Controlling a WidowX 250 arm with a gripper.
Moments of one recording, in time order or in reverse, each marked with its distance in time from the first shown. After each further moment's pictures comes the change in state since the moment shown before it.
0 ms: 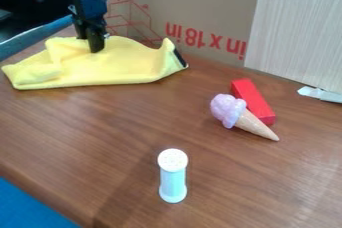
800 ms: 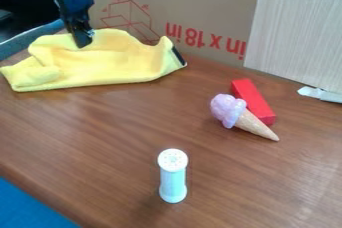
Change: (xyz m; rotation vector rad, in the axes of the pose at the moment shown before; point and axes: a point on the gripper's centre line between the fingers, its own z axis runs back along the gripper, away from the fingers) arm -0.032 -0.025 0.041 -0.016 -0.116 -0.114
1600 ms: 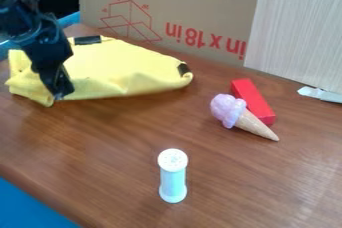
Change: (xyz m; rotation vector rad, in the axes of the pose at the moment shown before) arm -0.085 -0.110 0.029 0.077 -0.075 -0.314
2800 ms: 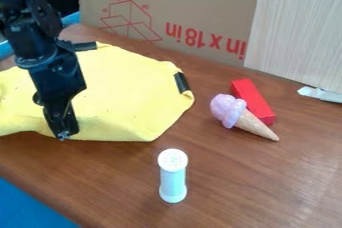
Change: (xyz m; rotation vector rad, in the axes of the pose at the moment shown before) arm 0.001 -0.070 0.011 -0.160 0.142 0.028
